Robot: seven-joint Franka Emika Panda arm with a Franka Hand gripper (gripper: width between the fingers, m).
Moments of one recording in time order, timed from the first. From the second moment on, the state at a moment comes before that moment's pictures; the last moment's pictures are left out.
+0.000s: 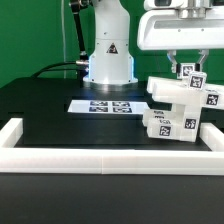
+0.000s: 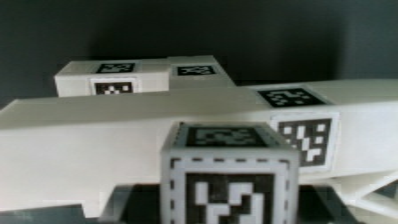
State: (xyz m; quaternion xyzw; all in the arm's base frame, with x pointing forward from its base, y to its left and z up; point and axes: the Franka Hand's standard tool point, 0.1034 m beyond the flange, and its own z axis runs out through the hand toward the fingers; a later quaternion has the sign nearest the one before) arm 0.451 0.125 0.118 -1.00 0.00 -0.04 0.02
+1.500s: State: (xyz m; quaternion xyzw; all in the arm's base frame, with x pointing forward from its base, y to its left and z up) arm 0.450 0.127 0.117 -0.99 0.13 -0.03 0.03
